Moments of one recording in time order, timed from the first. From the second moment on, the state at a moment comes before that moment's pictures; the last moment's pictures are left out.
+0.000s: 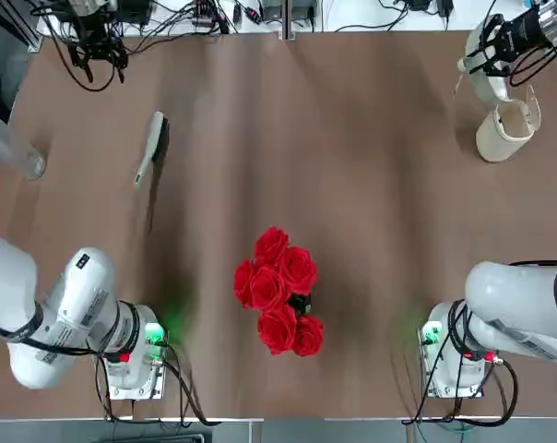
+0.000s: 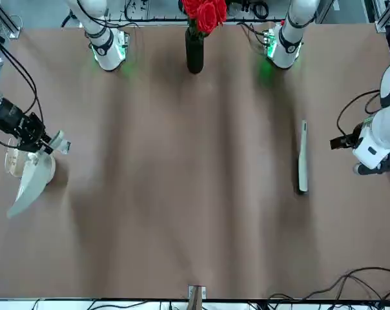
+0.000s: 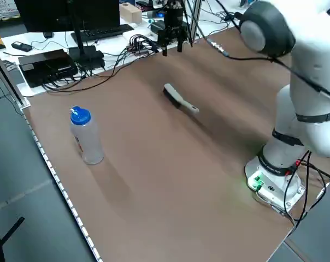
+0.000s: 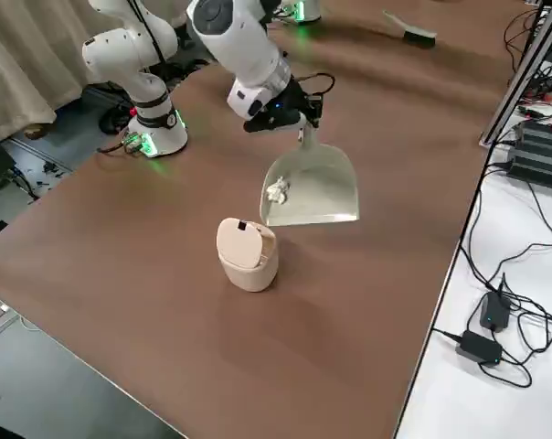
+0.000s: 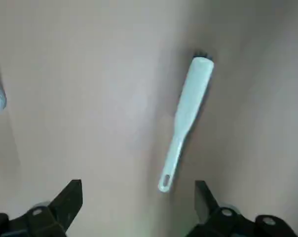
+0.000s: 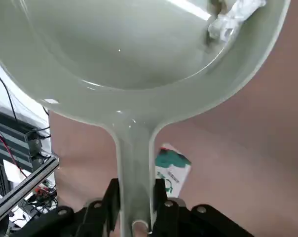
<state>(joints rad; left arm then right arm) 0.96 0.41 -1.14 -1.68 0.43 1.57 -0.39 -0.47 -0.07 0.17 -2.11 0.65 2.02 0.63</state>
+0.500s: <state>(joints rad) 0.55 0.23 -0.72 -1.65 0.18 1.59 -0.31 -0.47 -0.07 0.09 -2.09 0.71 1.92 0.63</state>
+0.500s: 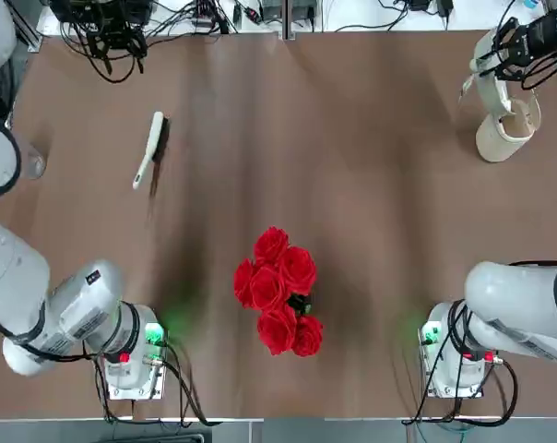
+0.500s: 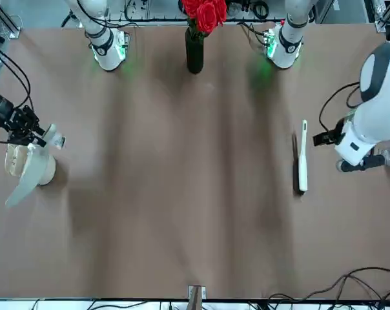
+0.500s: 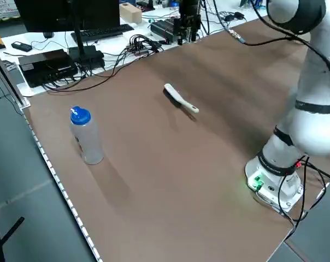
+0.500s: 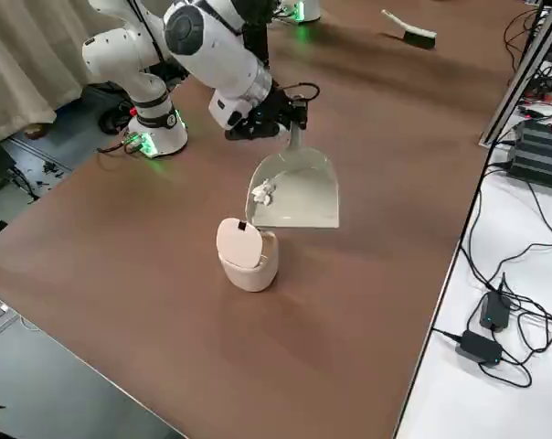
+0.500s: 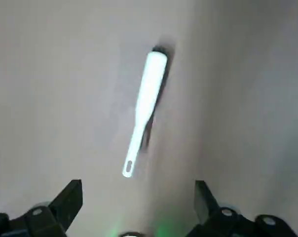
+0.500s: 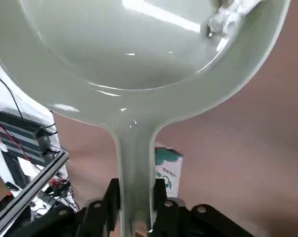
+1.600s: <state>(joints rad) 0.01 0.12 -0.12 -1.64 0.05 1.61 -0.16 -0.47 0.13 -0.10 -1.84 0.82 1.56 0.63</state>
